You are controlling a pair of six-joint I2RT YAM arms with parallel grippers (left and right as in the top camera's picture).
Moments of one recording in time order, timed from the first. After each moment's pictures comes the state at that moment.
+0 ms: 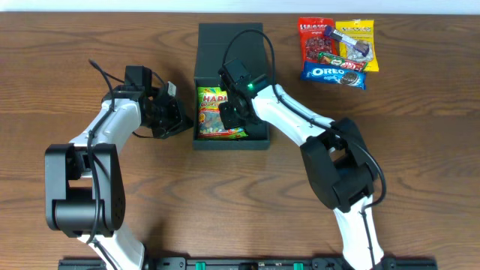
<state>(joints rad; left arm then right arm) -0.02 1.86 1.14 -0.61 0.63 -0.38 0.60 2.25 1.70 -0.74 -0.15 0.32</state>
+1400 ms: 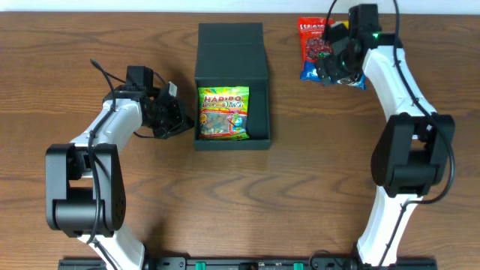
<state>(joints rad) -0.02 1.86 1.14 -0.61 0.62 -0.39 0.03 2.17 1.79 -0.77 -0.03 -0.40</state>
